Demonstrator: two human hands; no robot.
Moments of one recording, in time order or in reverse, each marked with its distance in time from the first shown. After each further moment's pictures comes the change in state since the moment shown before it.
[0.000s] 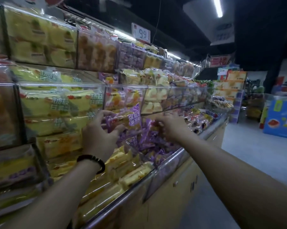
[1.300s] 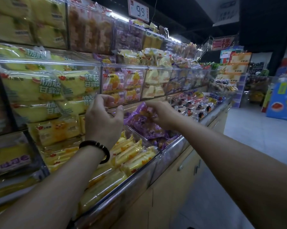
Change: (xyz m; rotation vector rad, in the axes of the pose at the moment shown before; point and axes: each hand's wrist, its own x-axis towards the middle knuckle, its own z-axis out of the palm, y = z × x) left_hand -0.006 0.001 0.014 0.059 0.002 -0.010; right_hand 0.012 -0.027 0.028 0.375 -0.067 -0.078
